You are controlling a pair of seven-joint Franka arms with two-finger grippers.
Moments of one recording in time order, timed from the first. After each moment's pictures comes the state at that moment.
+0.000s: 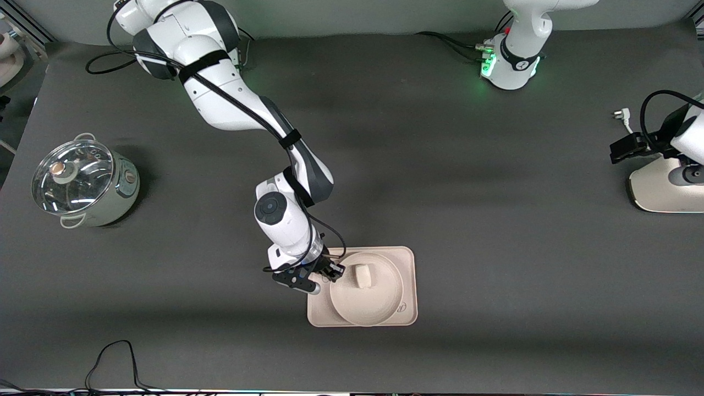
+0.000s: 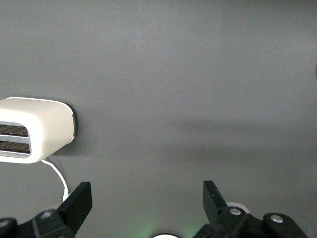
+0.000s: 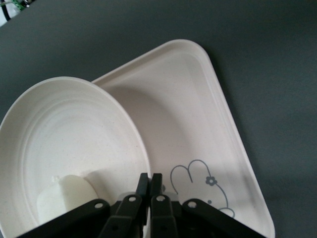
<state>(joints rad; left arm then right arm) 0.01 0.01 0.00 -1.63 0.07 1.54 -0.06 0.60 0.98 -0.09 -1.25 0.24 2.59 0.76</state>
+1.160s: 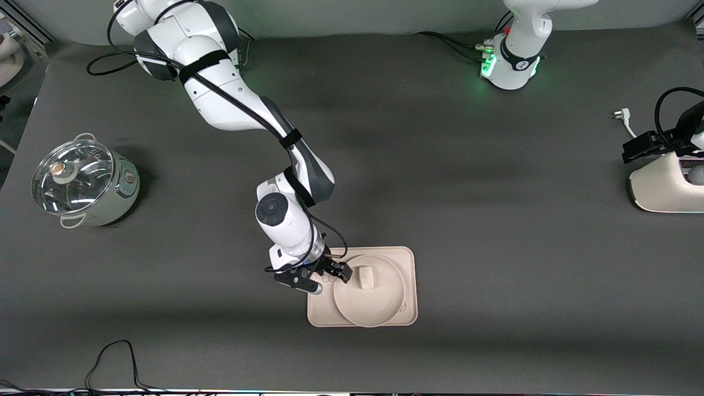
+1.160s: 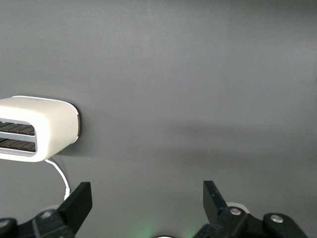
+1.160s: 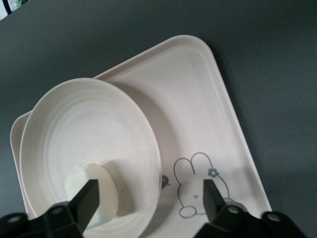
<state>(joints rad) 0.02 0.01 0.01 -1.62 0.07 1.54 -0.06 0.60 0.96 -0.09 -1.23 0.24 2.51 0.76</state>
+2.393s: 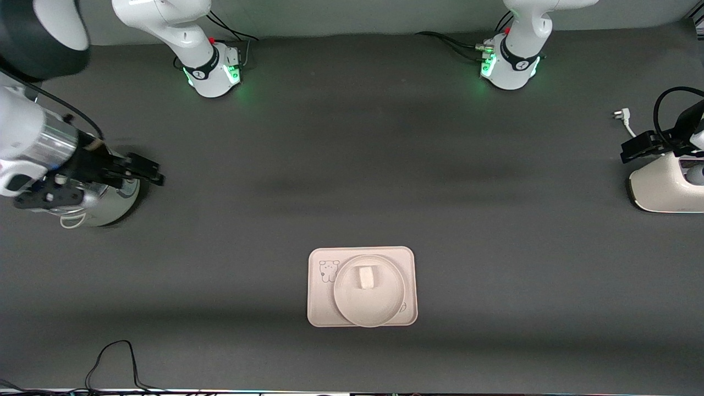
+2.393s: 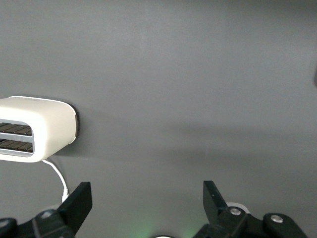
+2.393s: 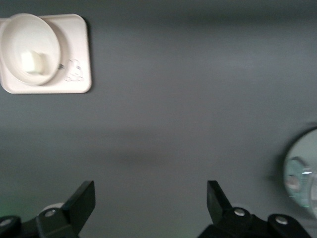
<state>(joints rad) 0.02 0.01 0.01 -1.62 0.06 1.54 -0.06 0.12 0.08 -0.04 -1.57 0.12 1.61 0.07</state>
